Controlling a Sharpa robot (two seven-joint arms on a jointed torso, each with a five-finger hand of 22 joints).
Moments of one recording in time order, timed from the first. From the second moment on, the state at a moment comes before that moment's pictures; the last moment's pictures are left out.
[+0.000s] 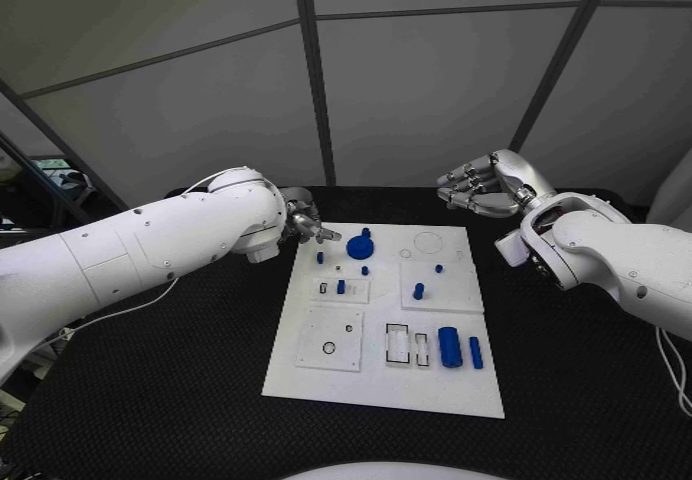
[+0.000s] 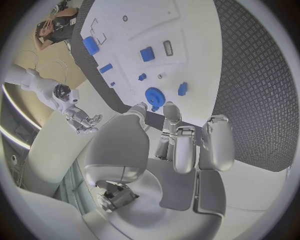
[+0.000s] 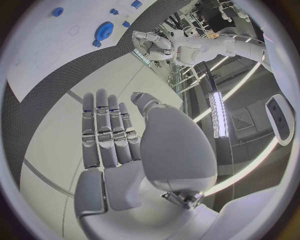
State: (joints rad) left arm 1.26 -0.67 0.07 1.27 -1.13 0.09 -0.53; left_hand 1.13 -0.09 0.07 0.28 0.31 0.89 0.09 0.44 0.60 1.20 0.01 0.93 0.85 1.47 -0.05 1.55 1.31 0.07 1.43 0.05 1.38 1.31; right arm 1.22 -0.77 0.05 1.37 -0.84 -0.42 0.19; right_hand 1.37 -0.16 0.29 0.19 0.44 1.04 0.18 0.07 0.07 1.27 0.11 0.07 0.11 1.30 0.06 0.09 0.27 0.17 0.91 0.17 0.49 0.42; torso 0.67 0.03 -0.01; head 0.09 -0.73
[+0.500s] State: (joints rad) left arm 1.26 -0.57 0.04 1.08 -1.11 0.18 -0.52; left_hand 1.15 -0.09 0.03 0.29 0.31 0.91 0.09 0.43 0.56 1.21 0.02 0.95 0.86 1.47 -0.05 1.55 1.31 0.07 1.43 0.06 1.38 1.31; right arm 1.22 -0.77 0.05 1.37 -0.84 -0.42 0.19; right_hand 1.37 -0.16 0.29 0.19 0.44 1.04 0.18 0.07 0.07 1.27 0.11 0.07 0.11 1.30 0.06 0.09 0.27 0.17 0.91 0.17 0.49 0.42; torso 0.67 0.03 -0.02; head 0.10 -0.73
